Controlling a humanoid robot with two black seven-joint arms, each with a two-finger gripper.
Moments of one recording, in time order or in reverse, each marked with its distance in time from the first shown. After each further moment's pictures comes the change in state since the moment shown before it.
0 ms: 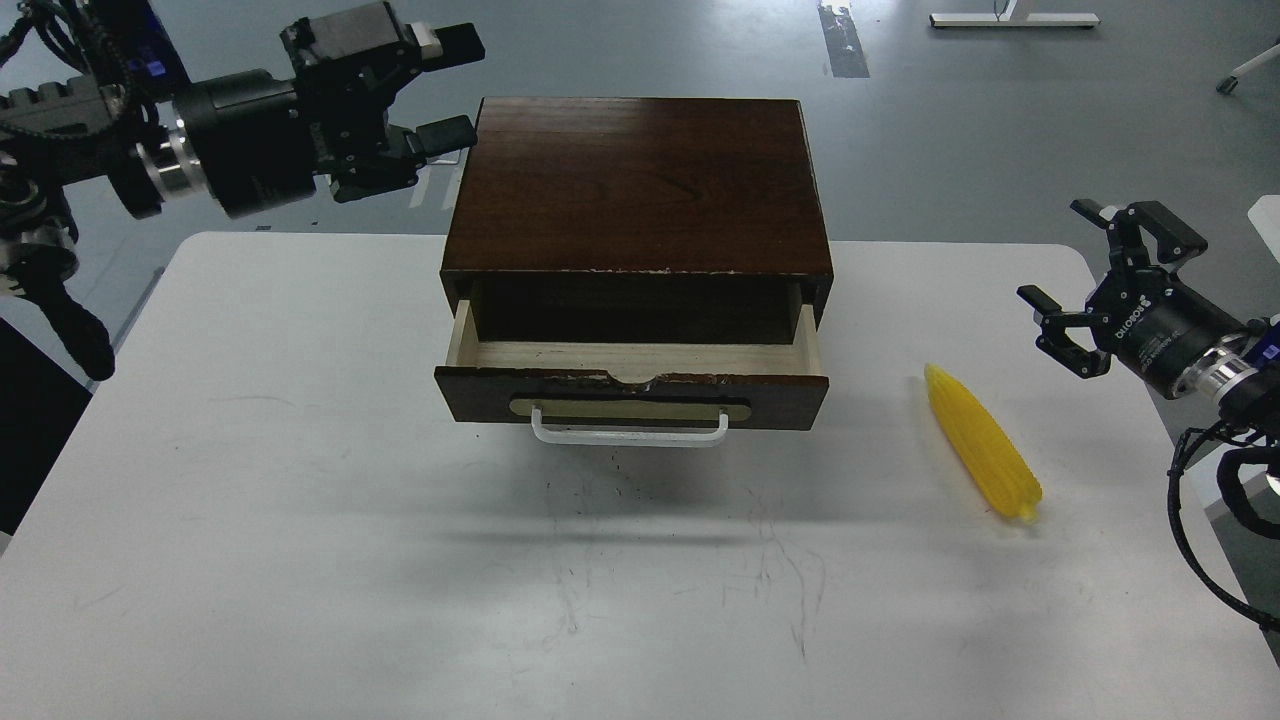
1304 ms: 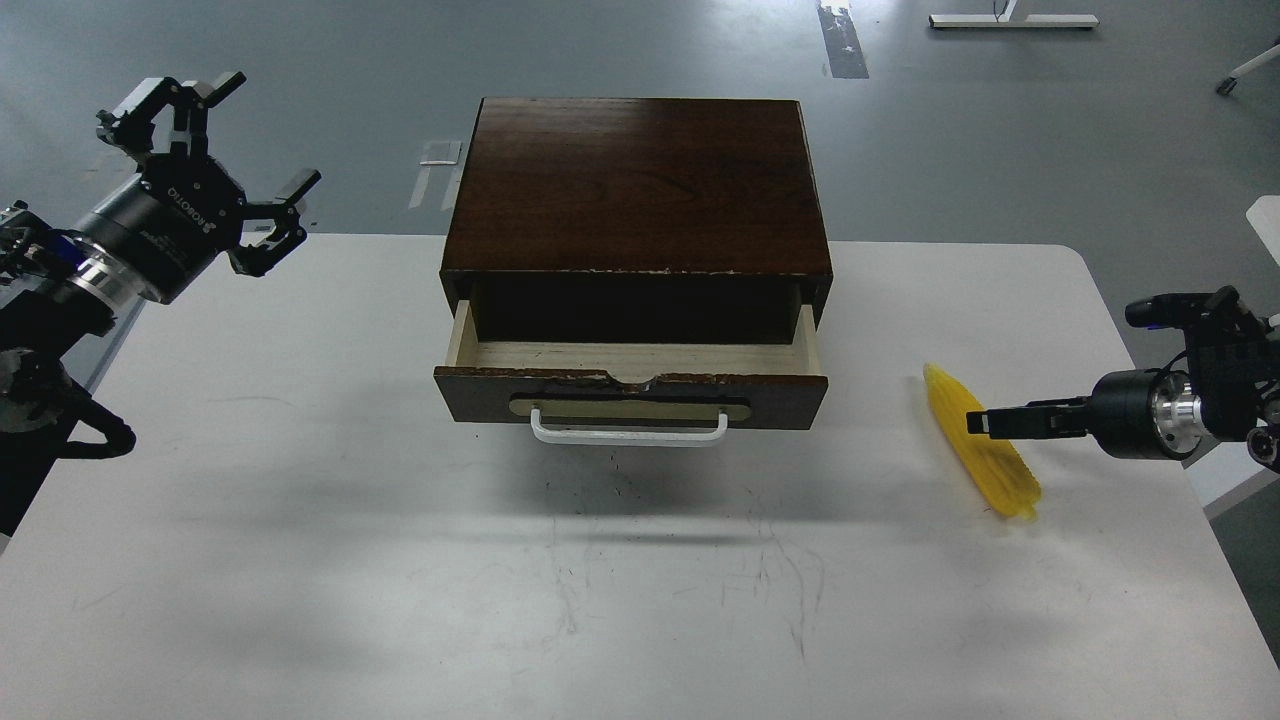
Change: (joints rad) left arm 0.329 -0.132 -0.165 0.262 -0.461 0.000 0.000; right arm 0.219 0.022 -0.261 -0.019 -1.449 -0.135 0.000
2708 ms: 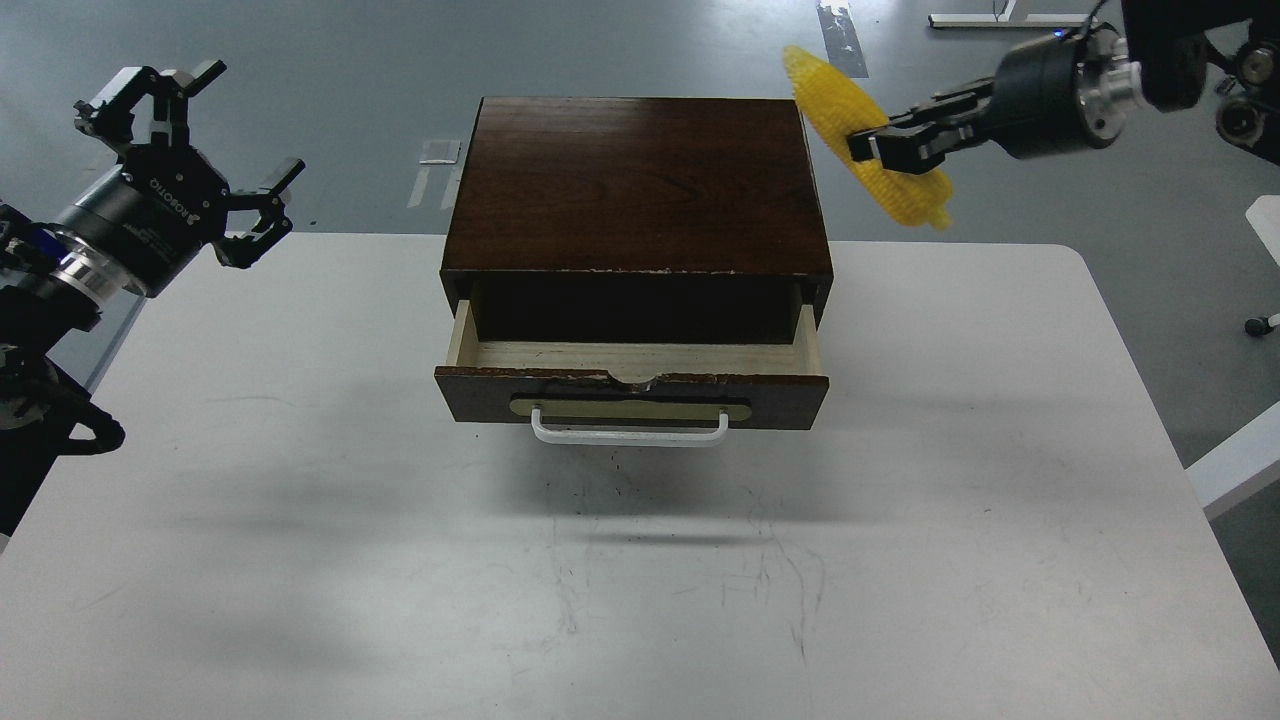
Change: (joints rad) left arm 0.008 0.016 -0.022 0.000 0.007 0.000 0.000; right arm 0.825 0.186 -0.264 0.209 0.010 0.070 0.000
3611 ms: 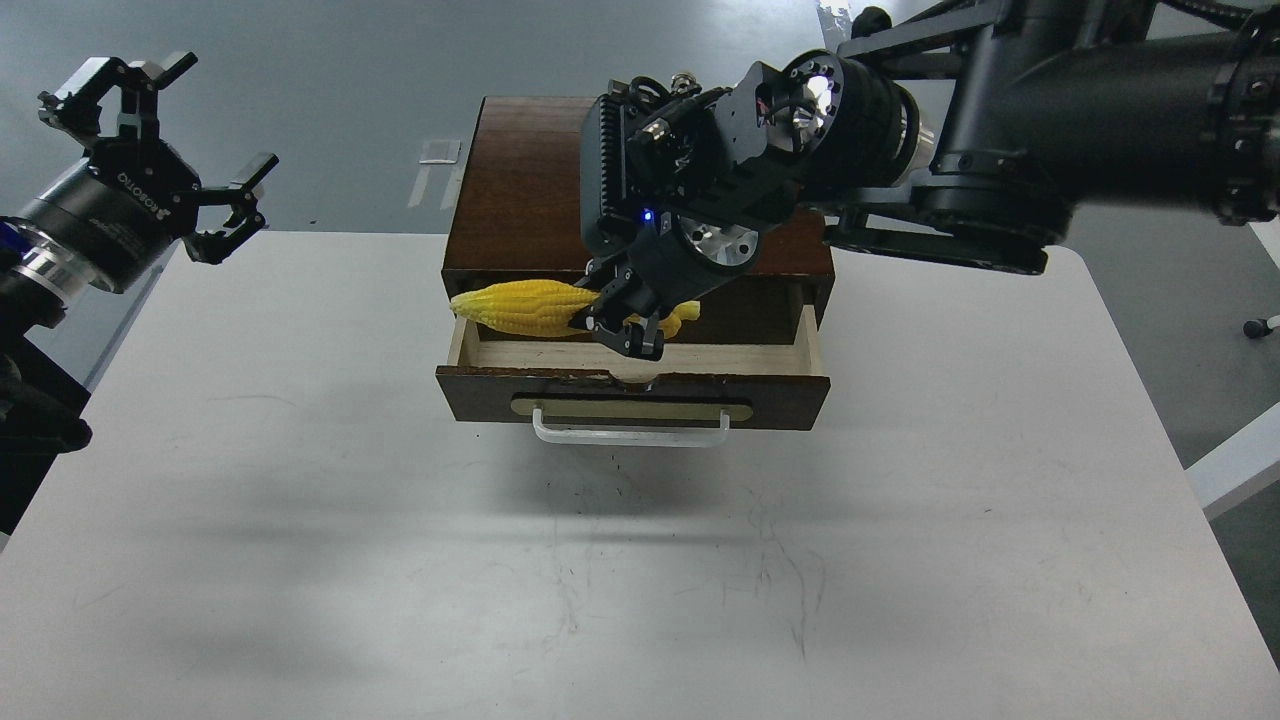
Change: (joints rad) left arm 0.000 0.054 -0.001 -0.014 0.000 0.000 0.000; right arm 0.138 0.545 -0.296 0.027 -0.163 -0.319 0.000
